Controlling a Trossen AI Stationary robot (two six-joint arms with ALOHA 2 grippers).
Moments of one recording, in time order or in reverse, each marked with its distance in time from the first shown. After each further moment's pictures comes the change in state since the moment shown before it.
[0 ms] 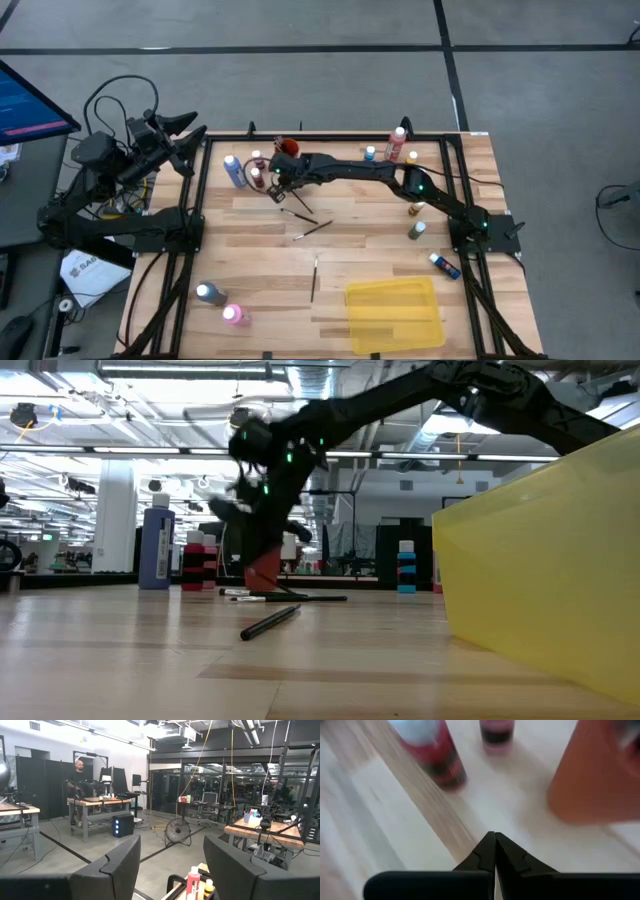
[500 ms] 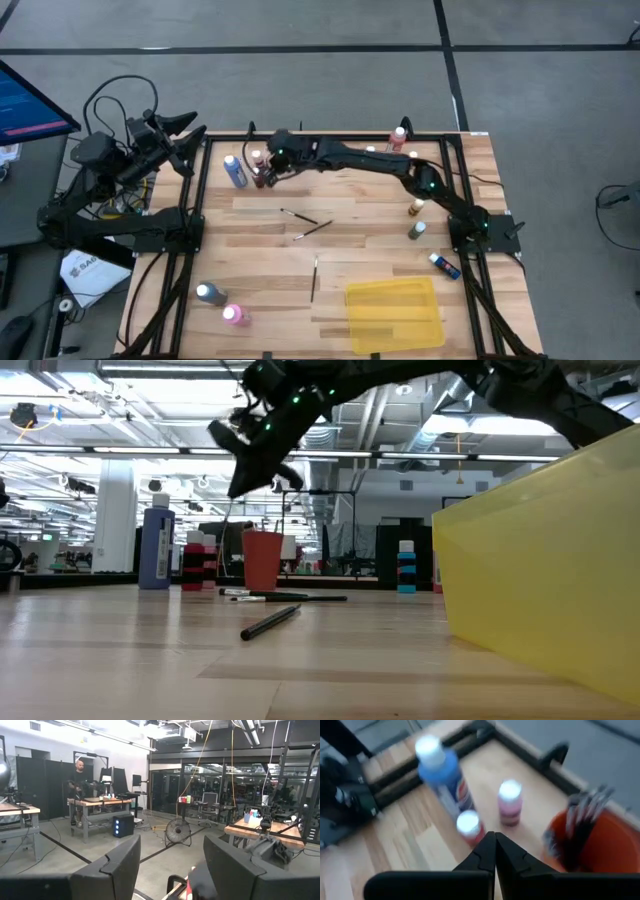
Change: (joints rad) left arm 0.000 -0.002 0.000 0.000 0.000 0.000; right arm -0.002 -0.126 0.079 0.059 0.005 -0.069
